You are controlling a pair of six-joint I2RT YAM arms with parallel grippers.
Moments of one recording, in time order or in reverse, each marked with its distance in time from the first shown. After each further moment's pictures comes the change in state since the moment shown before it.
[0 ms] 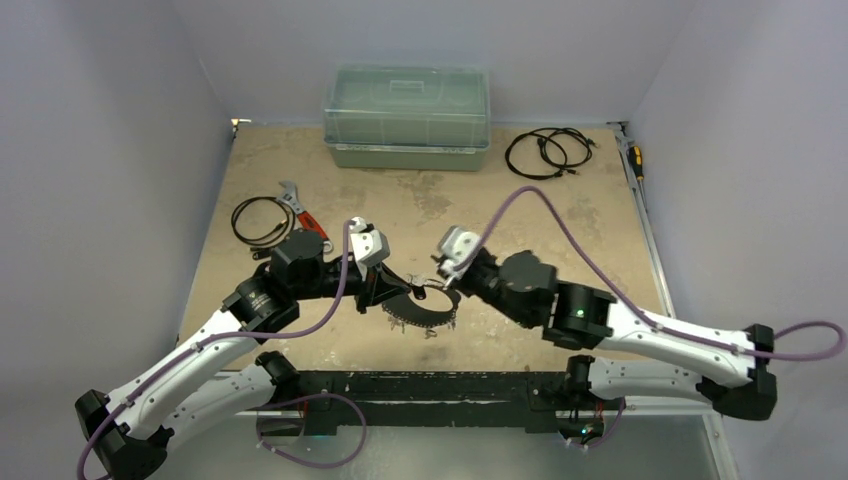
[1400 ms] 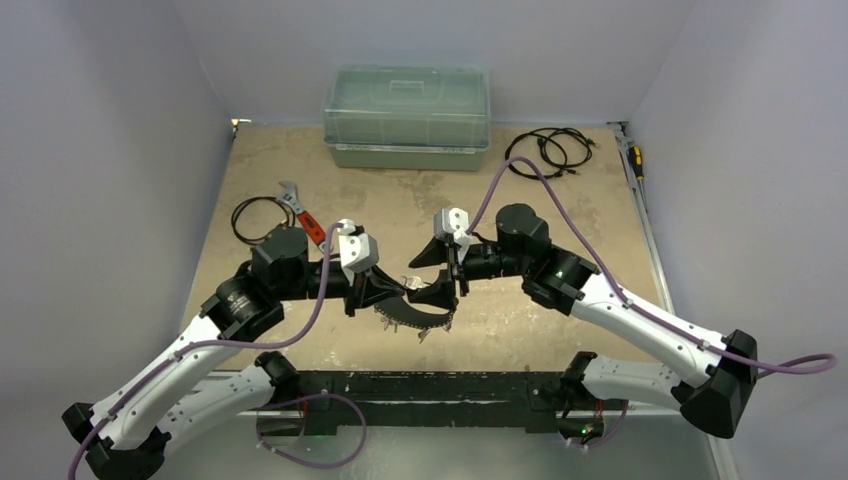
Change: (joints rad) left arm -0.008 -0.039 0.117 -0.138 0.051 0.067; right arm -0.399 0.082 0.001 0.081 -1.139 0.192
